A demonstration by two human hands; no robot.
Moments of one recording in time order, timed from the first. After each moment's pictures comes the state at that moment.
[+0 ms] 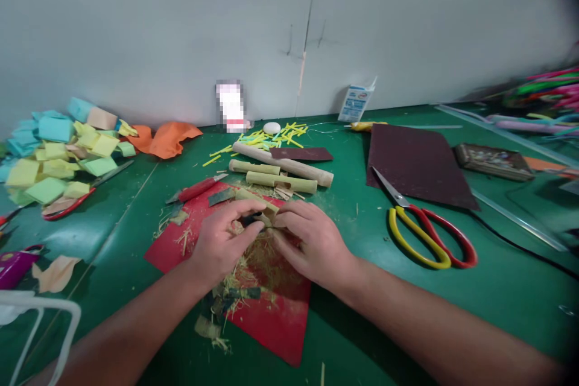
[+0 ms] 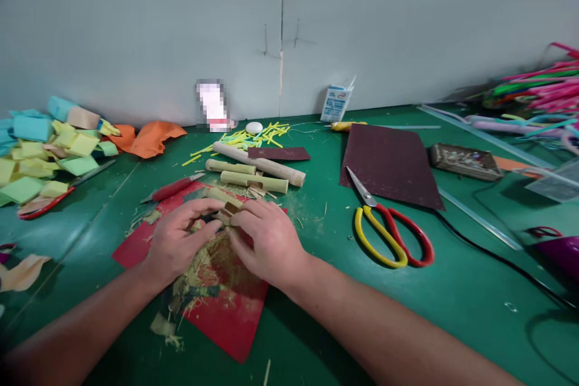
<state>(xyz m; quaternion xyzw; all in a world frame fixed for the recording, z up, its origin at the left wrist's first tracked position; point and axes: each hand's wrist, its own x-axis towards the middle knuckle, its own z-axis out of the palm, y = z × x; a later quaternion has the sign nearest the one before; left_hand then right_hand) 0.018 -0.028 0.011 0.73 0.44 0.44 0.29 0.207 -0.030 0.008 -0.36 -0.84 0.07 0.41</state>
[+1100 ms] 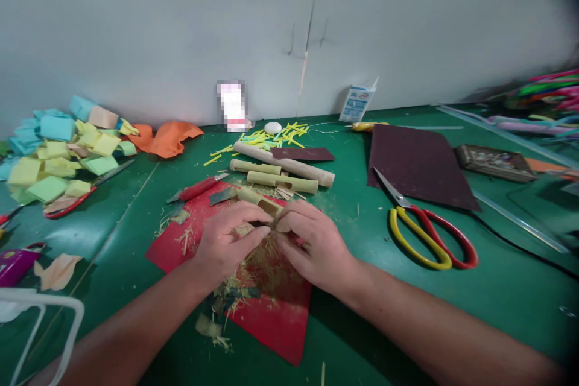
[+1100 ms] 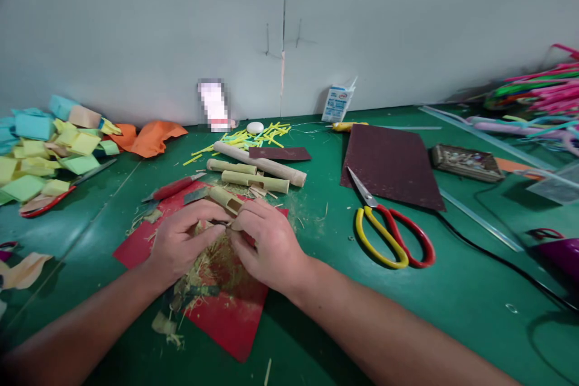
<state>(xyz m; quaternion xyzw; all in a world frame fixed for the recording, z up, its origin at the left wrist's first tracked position) 0.019 -0.026 0.016 0.78 0.35 0.44 0.27 0.206 -0.032 0.012 -0.33 -0.82 0.14 0.44</state>
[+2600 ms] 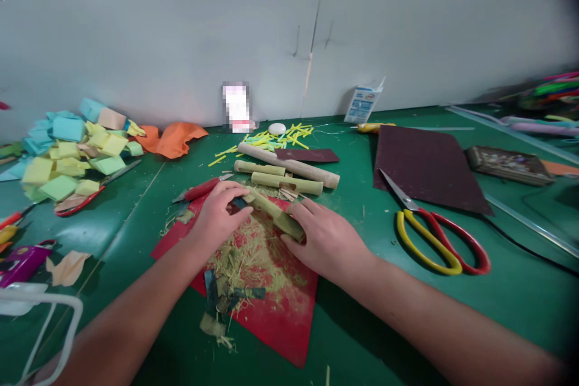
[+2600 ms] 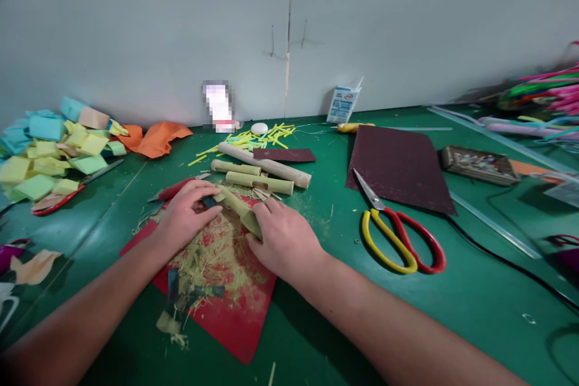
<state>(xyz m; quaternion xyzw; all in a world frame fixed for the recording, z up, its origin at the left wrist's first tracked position) -0.012 0.018 -0.005 0.77 0.49 0.37 0.16 0.216 -0.027 0.012 -0.51 -0.84 0.05 0.18</state>
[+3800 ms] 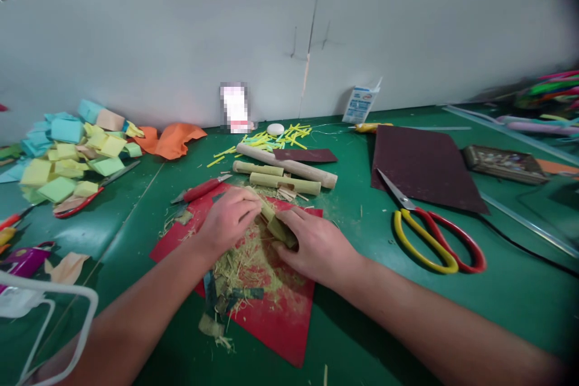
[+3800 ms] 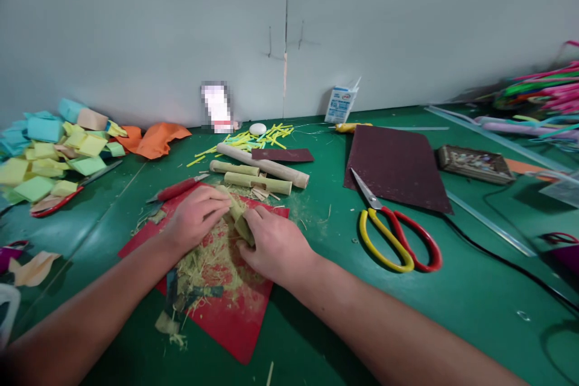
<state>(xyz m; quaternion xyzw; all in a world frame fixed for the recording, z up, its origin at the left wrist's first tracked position) -0.005 0.023 -0.007 0.87 0.34 0.35 0.07 0.210 -0.033 0.006 -0.51 -0.83 0.13 0.17</state>
